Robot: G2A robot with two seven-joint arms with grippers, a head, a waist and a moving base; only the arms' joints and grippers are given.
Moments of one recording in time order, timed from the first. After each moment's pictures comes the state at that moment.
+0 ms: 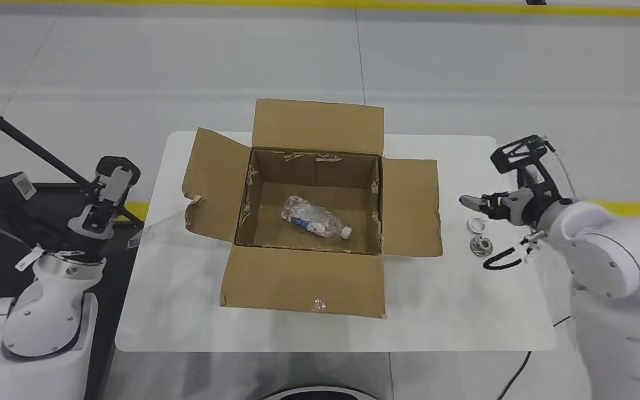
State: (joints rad) left arm 1.55 -1.13 -1.91 -1.92 0.08 -0.53 -0.29; right arm -1.08 -1.02 1.66 -1.96 -0.95 -0.23 1.27
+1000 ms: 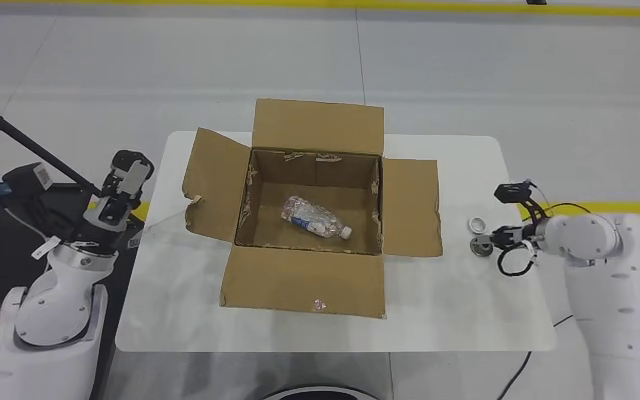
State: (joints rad) left arm 1.51 -1.13 -1.87 -1.92 0.11 -0.50 -0.30; right arm -0.85 -1.00 1.50 -1.23 -0.80 -0.31 1.37
